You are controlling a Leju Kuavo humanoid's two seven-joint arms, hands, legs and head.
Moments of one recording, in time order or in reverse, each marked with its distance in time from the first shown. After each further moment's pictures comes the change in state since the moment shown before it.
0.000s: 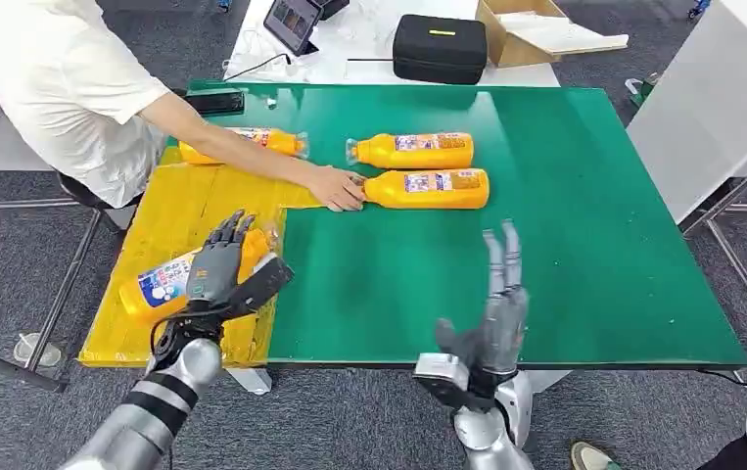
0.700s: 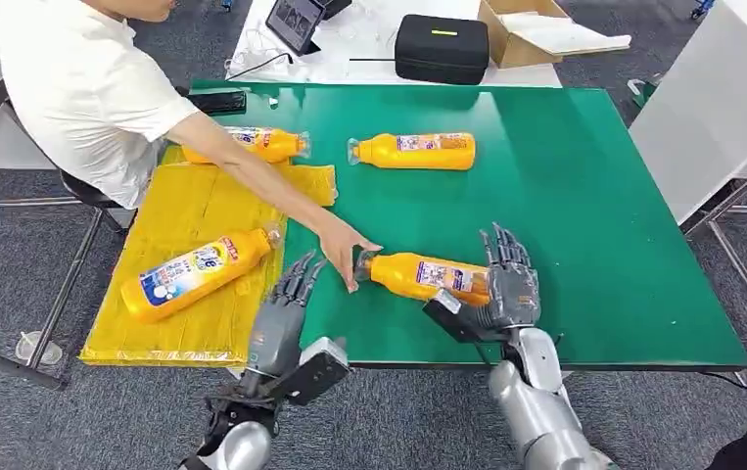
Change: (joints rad) left arm 0.251 -0.086 -0.212 -0.276 0.109 0.073 -0.126; right arm -0.364 -0.170 -0.187 0.650 0.518 0.027 0.394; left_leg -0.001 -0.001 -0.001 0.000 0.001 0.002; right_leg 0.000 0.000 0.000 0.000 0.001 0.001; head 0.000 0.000
